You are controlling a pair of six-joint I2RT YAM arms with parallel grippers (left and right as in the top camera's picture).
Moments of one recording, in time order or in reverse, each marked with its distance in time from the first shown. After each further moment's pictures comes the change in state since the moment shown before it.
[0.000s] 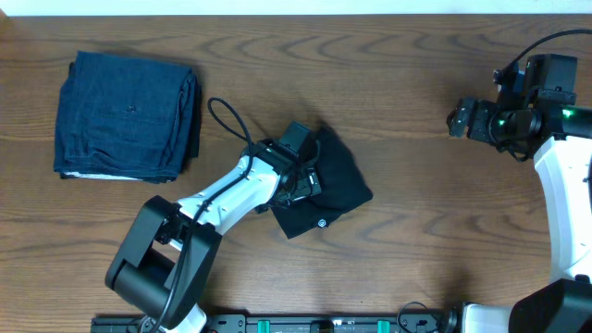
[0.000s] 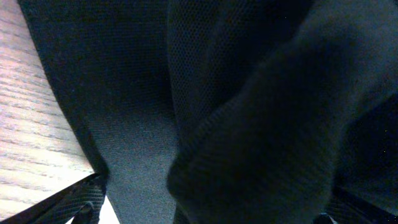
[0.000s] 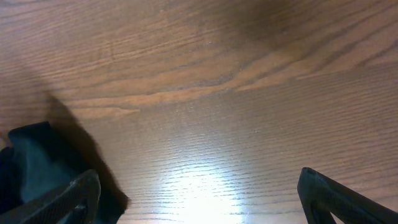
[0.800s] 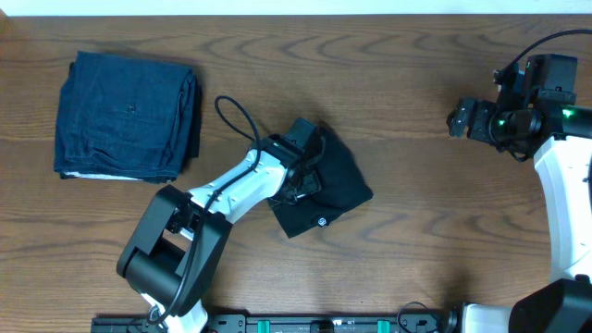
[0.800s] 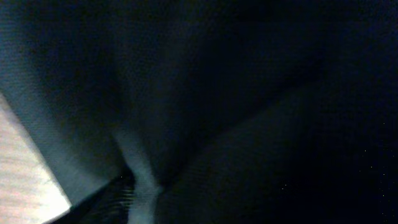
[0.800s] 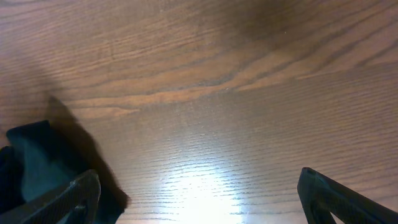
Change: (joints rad) left arm -0.001 0.066 0.057 -0.020 0.044 -0.043; right arm 0.000 0.000 0.000 0.000 0.000 0.000
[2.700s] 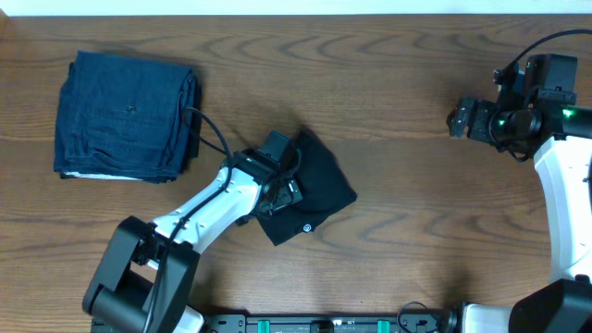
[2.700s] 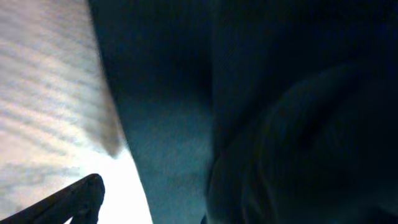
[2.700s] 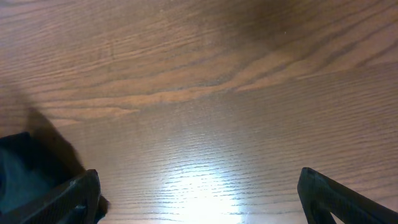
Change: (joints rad) left arm 0.057 -0.190 -0.172 -0.039 -0.107 0.009; right arm 0.000 0.000 0.000 0.000 0.000 0.000
